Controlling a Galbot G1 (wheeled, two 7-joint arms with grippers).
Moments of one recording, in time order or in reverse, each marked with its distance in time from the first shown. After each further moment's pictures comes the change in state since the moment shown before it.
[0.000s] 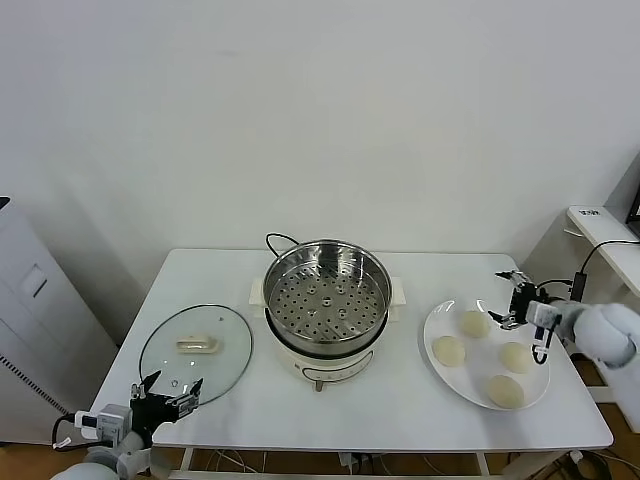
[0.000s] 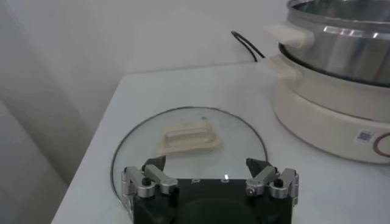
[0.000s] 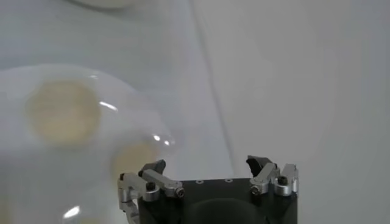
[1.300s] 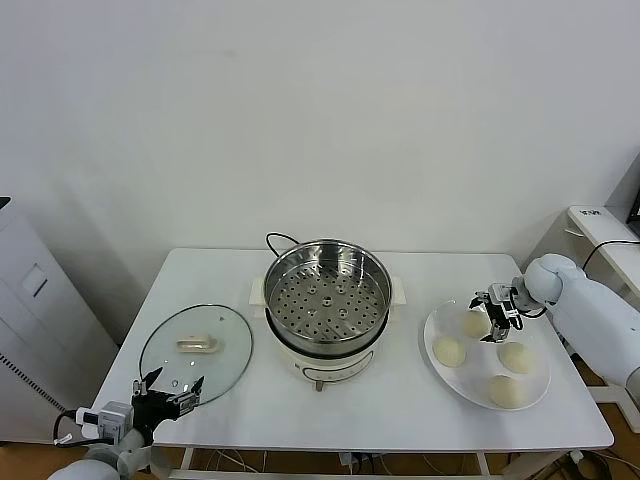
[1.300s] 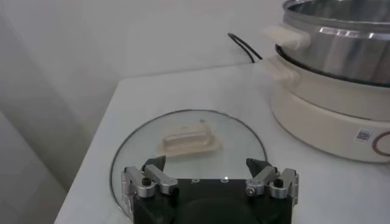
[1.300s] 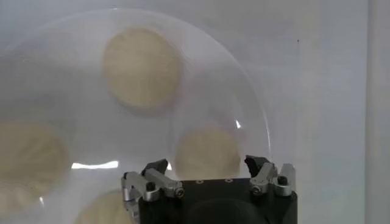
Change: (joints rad) left arm -0.010 0.000 -0.002 0.002 0.026 0.002 0.025; right arm 0.564 0.232 -0.611 -0.575 -0.048 0.195 -0.342
